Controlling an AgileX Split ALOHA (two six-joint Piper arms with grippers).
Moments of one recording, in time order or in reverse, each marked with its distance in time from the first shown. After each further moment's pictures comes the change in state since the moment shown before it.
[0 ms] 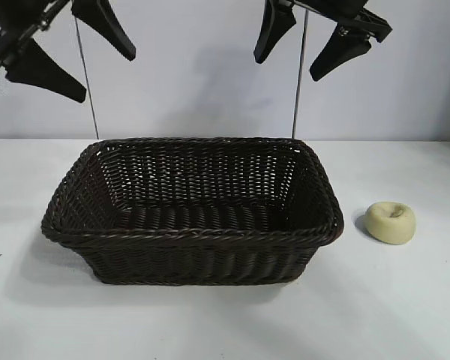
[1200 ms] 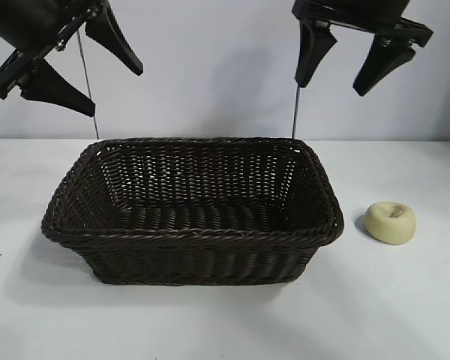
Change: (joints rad) left arm 0.000 0.000 0.000 -0.007 -0.046 0.000; right arm -0.241 -0.001 0.020 -0.183 0.219 0.022
